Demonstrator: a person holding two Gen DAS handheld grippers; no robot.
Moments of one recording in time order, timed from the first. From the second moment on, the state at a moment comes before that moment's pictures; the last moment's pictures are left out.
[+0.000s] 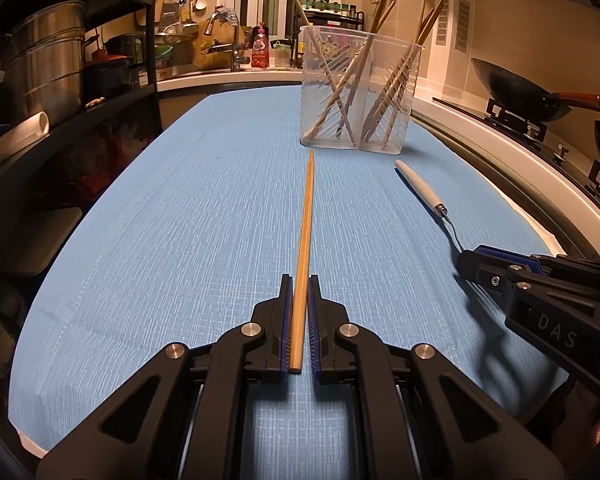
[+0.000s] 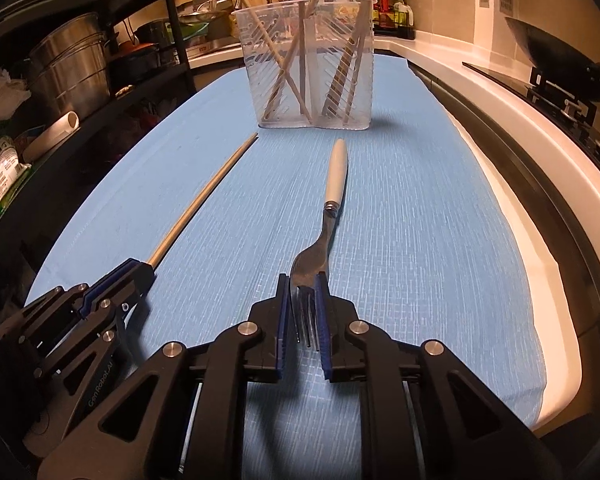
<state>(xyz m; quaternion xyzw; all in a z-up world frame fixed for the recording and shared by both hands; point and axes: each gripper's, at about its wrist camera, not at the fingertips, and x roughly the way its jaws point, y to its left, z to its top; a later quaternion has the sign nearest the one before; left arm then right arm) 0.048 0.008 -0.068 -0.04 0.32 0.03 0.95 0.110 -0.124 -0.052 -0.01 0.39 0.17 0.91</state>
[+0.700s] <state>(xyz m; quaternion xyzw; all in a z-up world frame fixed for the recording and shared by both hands) 0.049 0.009 -0.068 -0.04 0.32 0.03 0.95 0.117 -0.158 -0.058 0.11 0.40 0.13 0.90</state>
